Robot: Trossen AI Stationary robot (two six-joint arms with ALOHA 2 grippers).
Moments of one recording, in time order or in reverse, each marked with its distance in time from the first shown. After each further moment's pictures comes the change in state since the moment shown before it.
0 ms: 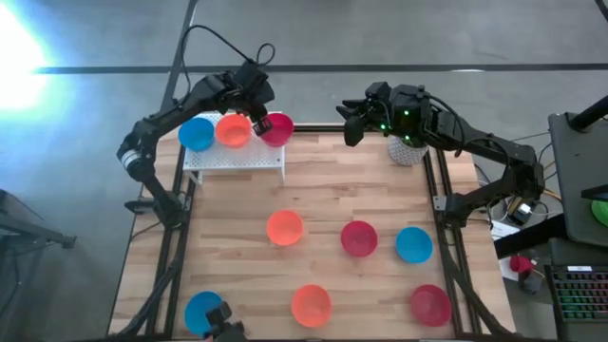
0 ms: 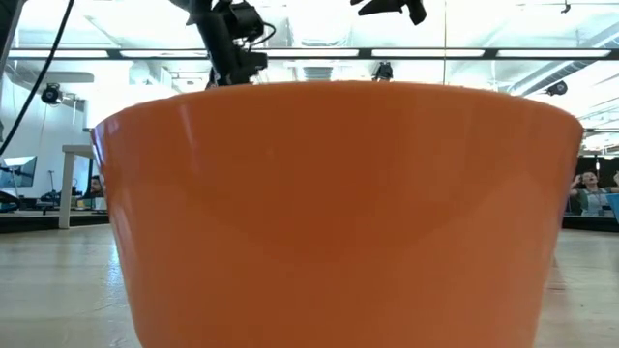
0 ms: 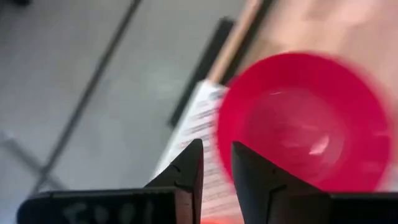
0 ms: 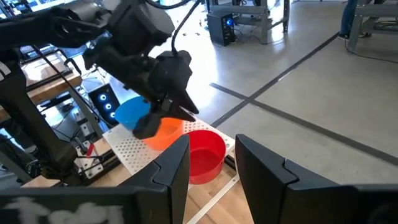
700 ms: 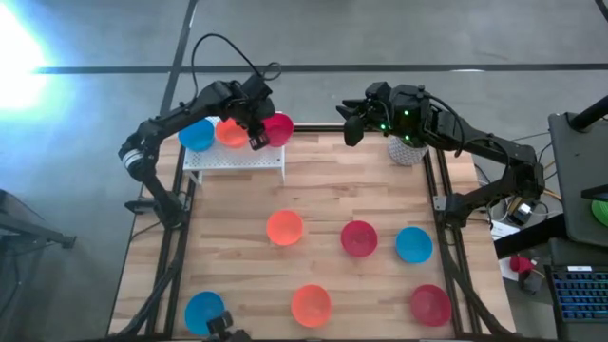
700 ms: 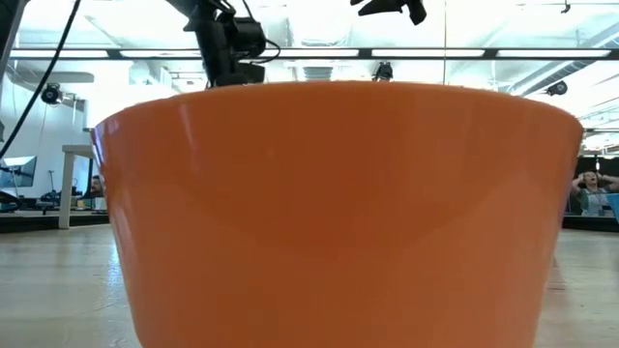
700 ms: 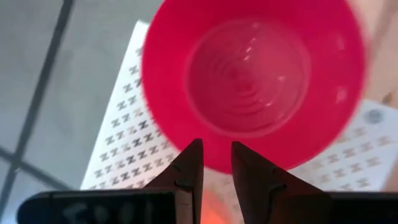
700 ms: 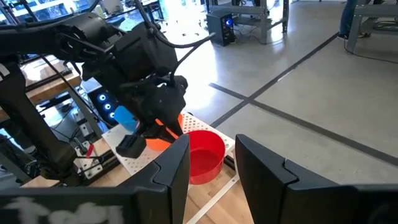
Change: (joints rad) left arm -0.027 0.008 -0.072 -0.113 0.040 0.011; right arm 0.000 0.000 0.000 0.000 0.003 -0.001
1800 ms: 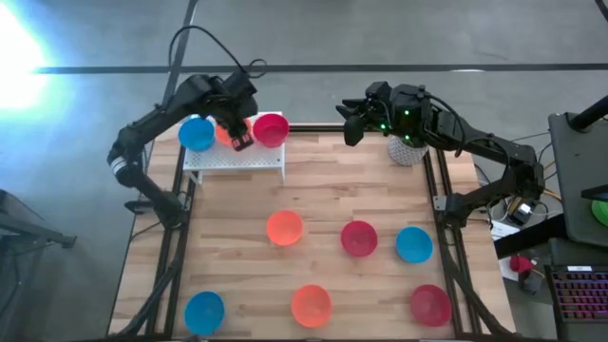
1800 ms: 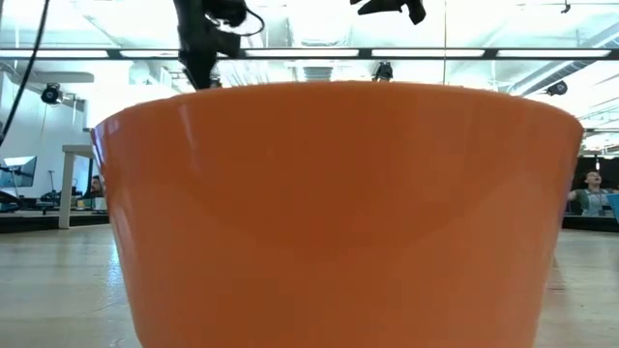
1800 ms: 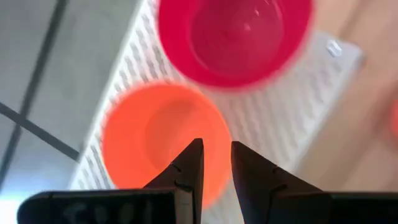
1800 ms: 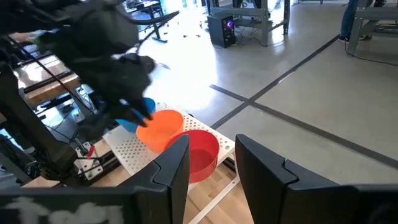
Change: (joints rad) left arm -0.027 -0.113 0.109 -0.308 -0.048 -0.110; right arm 0.000 0.000 0.000 0.008 -0.003 -0.008
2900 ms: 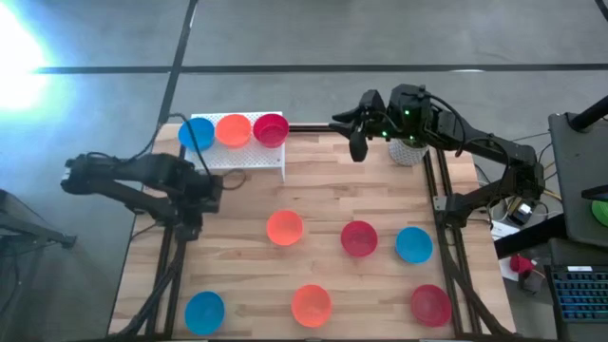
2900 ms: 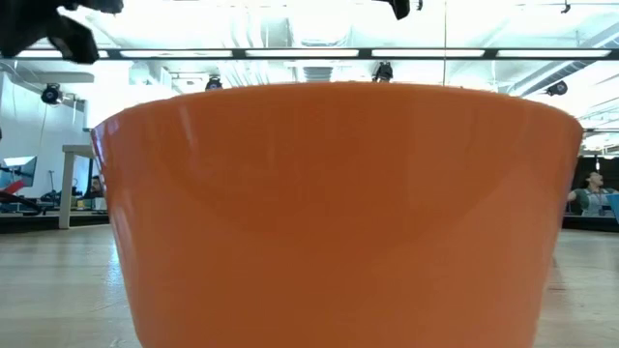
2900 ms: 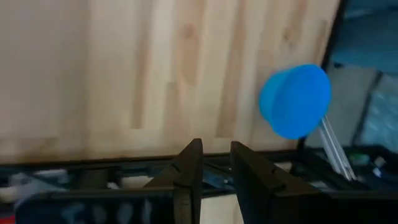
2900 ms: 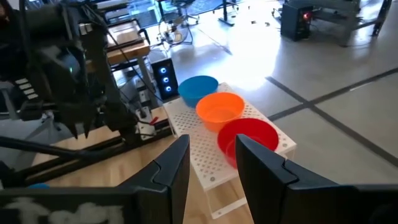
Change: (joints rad) left arm -0.749 -0.525 -0.611 -0.099 0.490 -0.475; right arm -0.001 -0.001 0.000 -0.002 -0.310 -0.130
